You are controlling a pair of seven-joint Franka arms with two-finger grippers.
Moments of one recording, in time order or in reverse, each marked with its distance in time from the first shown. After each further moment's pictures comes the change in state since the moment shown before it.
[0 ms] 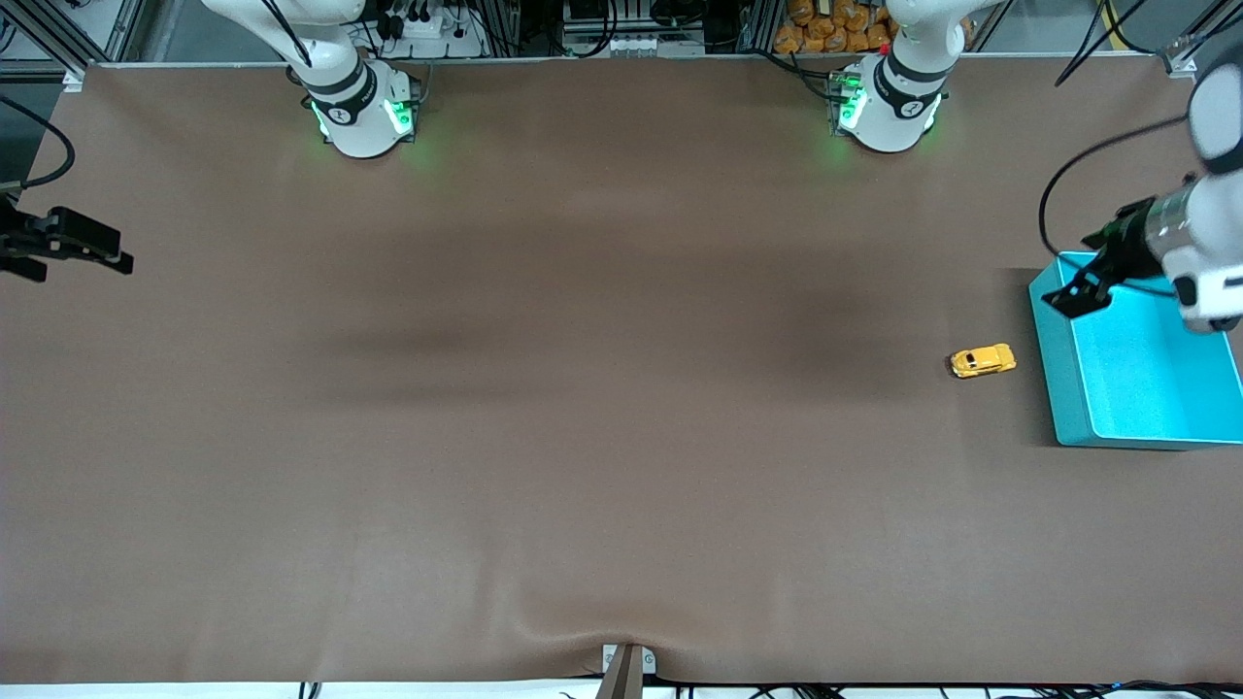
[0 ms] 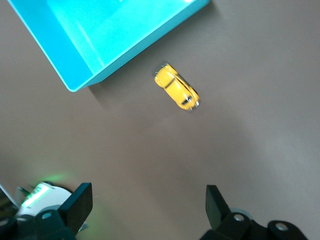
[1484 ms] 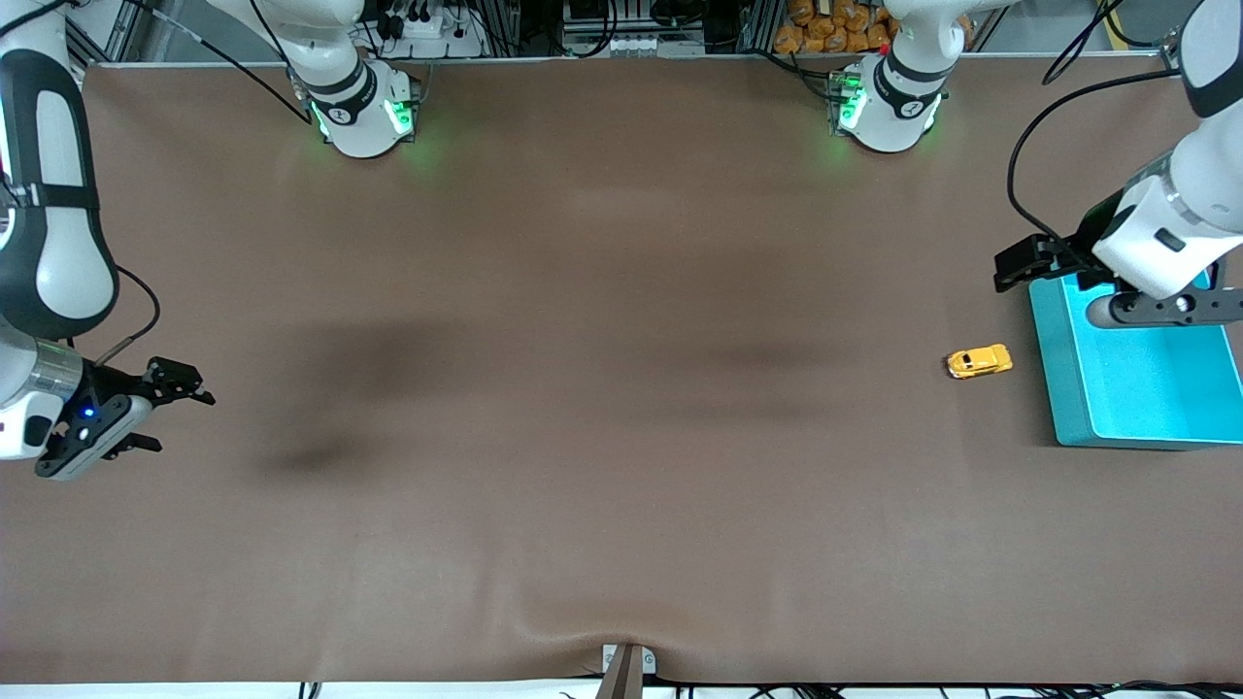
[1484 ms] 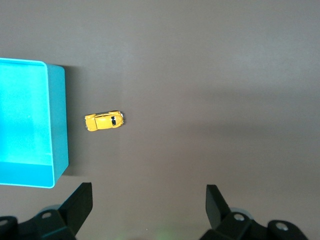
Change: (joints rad) left arm -0.180 0.008 -0.007 0.333 -0.039 -0.161 0.830; right arm -0.103 0.300 0.001 -0.204 0.194 0.628 -0.813
